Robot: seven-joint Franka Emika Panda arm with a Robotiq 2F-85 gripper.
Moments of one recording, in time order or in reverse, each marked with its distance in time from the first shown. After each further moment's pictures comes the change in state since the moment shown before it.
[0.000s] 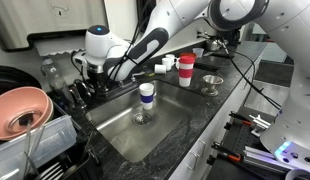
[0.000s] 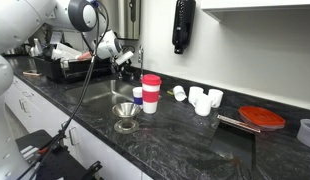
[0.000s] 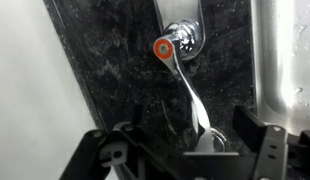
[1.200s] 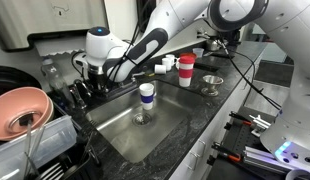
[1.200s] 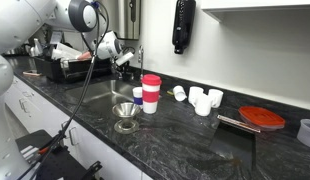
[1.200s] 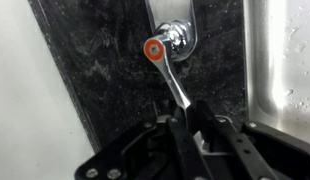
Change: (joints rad) arm 0.001 0.004 0.000 -0.006 0.044 -0.001 -0.054
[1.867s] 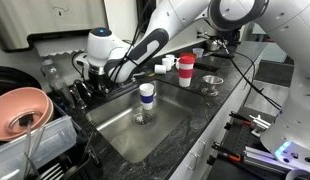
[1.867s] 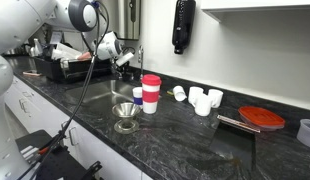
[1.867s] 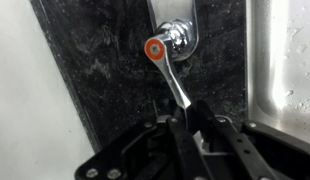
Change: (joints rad) arm -0.005 -0.007 0.000 -0.022 0.000 0.032 -0.018
